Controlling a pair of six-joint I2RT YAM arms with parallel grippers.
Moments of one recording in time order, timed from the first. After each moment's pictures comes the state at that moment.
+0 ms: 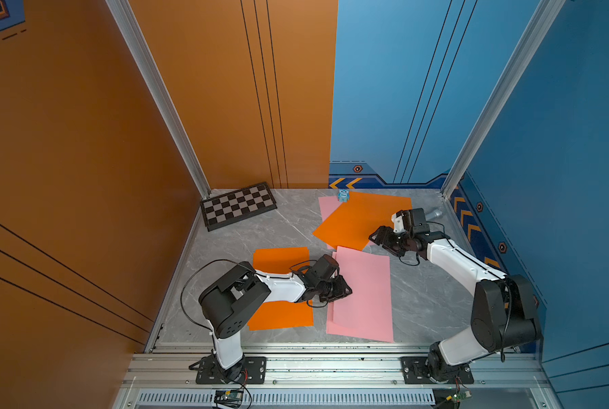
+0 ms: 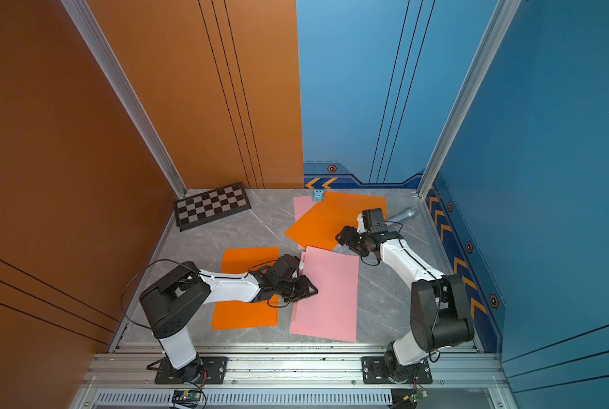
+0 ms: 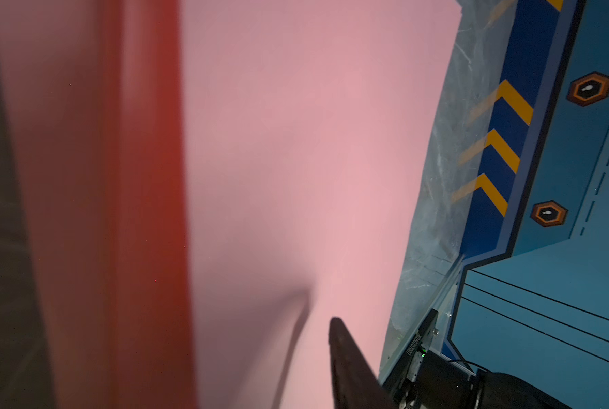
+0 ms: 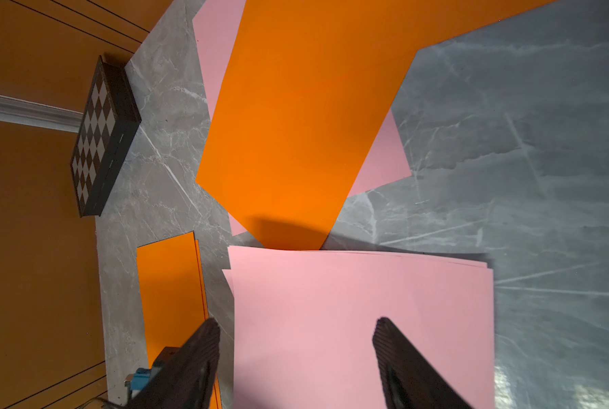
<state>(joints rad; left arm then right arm) -0.86 1.78 0.85 0.13 0.34 -1.07 0.20 1.56 1.03 -0.38 -0.35 0.62</state>
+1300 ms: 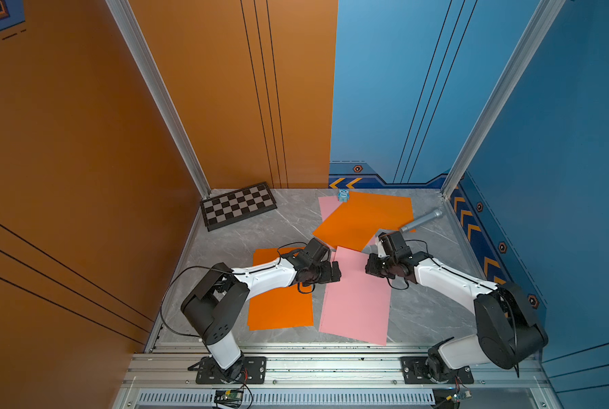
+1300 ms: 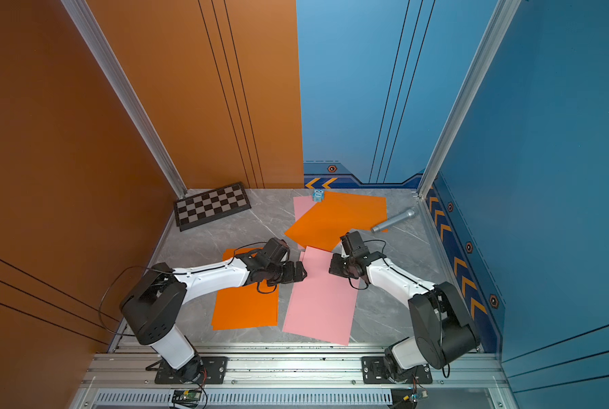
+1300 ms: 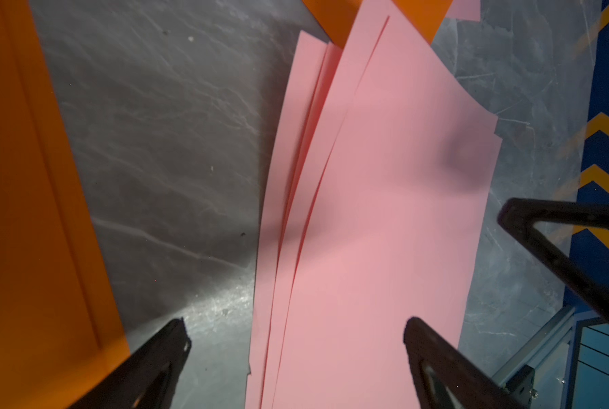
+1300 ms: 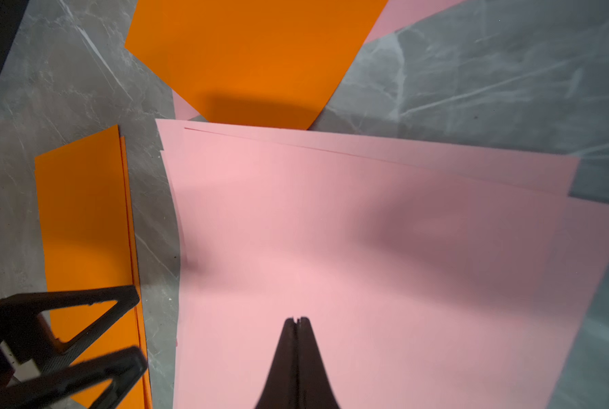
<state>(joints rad) -0.71 1.70 0.99 -0.25 0.17 -0.81 0.41 1.43 0.80 -0.36 -0.18 0.60</state>
